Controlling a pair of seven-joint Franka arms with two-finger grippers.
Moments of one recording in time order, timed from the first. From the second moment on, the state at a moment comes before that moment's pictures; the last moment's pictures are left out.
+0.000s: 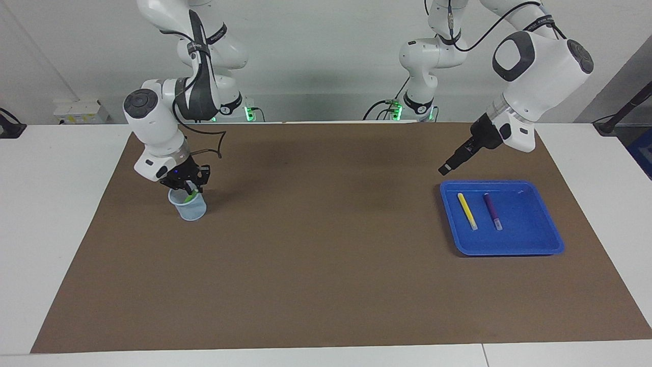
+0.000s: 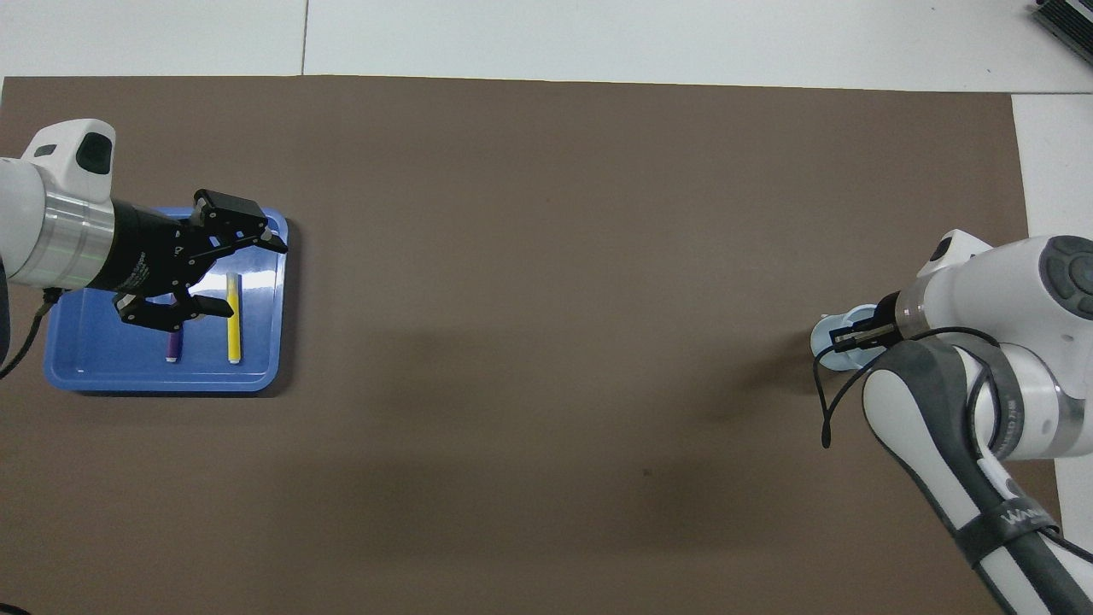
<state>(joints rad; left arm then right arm) 0.02 0.00 -0.12 -1.81 -0.41 1.82 -0.66 -0.14 0.00 0.14 -2.18 -0.01 2.15 -0.21</state>
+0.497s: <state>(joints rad) 0.02 -0.01 -0.12 -1.81 -0.41 1.82 -0.67 -0.17 -0.01 0.13 -2.13 -0.01 2.07 -0.29</state>
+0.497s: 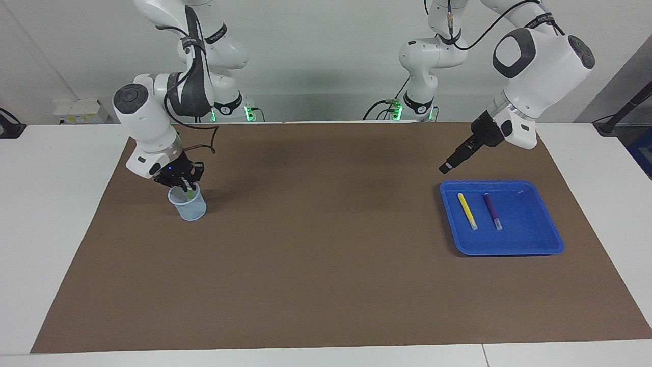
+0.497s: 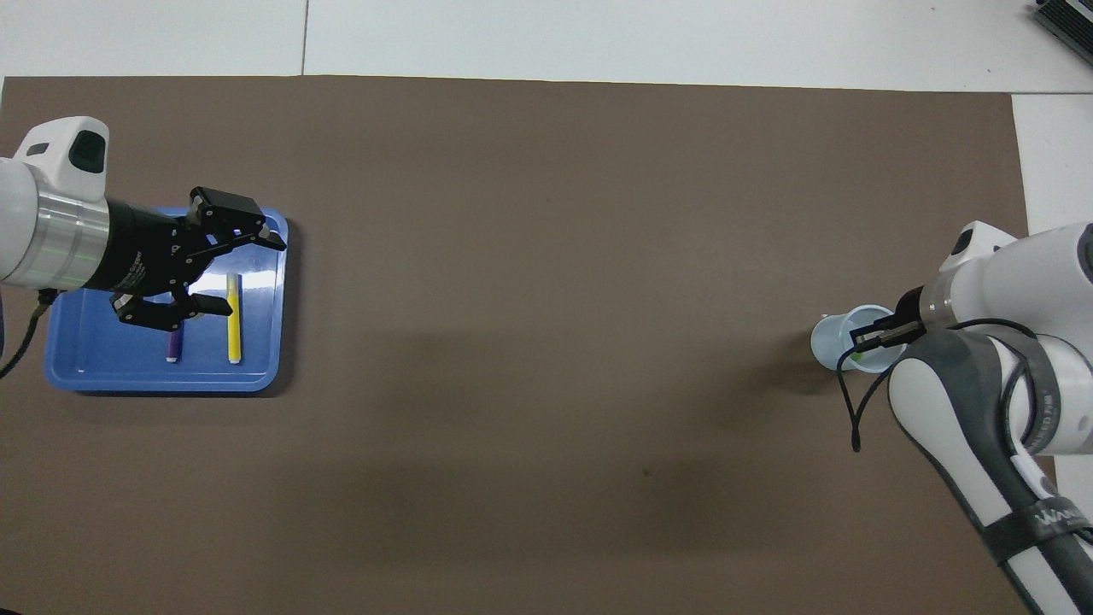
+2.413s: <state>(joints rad) -0.29 -0.14 -0.14 -2.15 -0.88 2.56 -1.42 0.30 0.00 0.17 -1.96 0.71 2.51 0.84</state>
